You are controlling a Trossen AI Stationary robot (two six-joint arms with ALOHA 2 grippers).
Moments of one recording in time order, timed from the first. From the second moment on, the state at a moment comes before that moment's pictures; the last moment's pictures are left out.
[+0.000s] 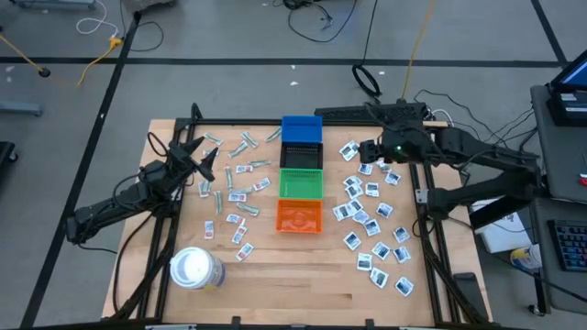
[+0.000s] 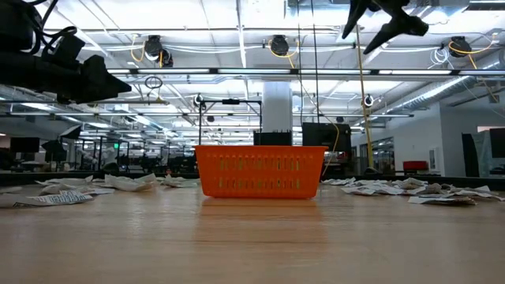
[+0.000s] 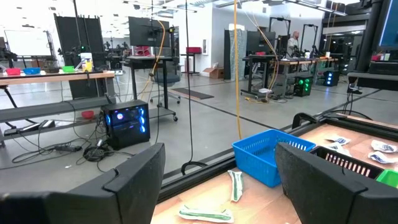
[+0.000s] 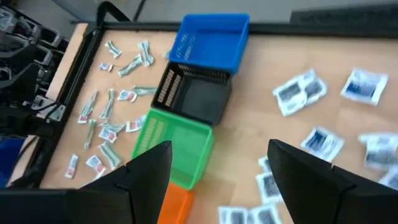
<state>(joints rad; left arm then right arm) 0.42 0.01 0.02 0.06 -0.45 0.02 -0.16 1.11 1.30 -1.05 0.34 1.10</state>
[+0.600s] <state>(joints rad) 0.42 0.01 0.02 0.06 -0.45 0.02 0.14 1.29 1.38 -1.42 0.10 1.56</state>
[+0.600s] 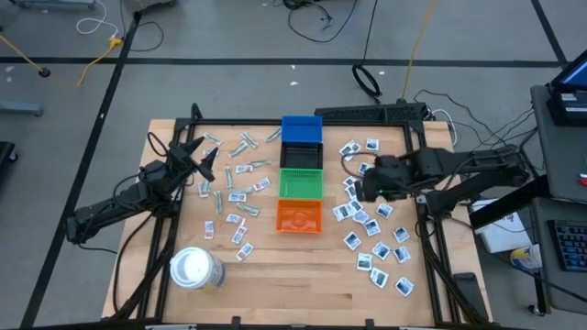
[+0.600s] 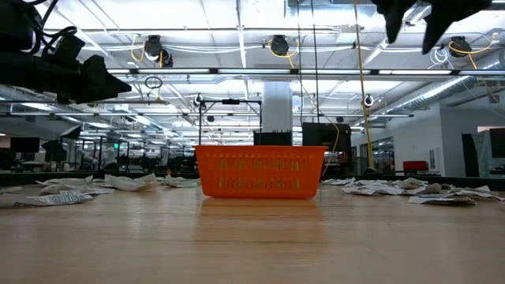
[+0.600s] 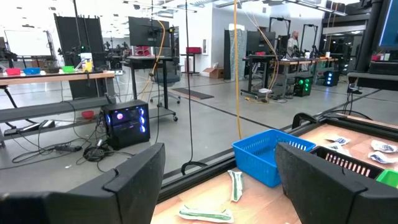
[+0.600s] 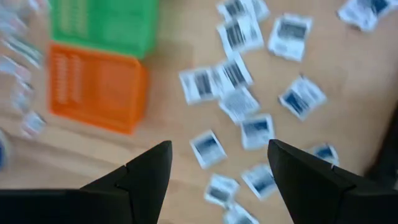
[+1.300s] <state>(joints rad) 0.42 0.01 0.02 0.06 -0.45 0.02 0.18 1.37 1.07 -1.35 0.02 1.46</state>
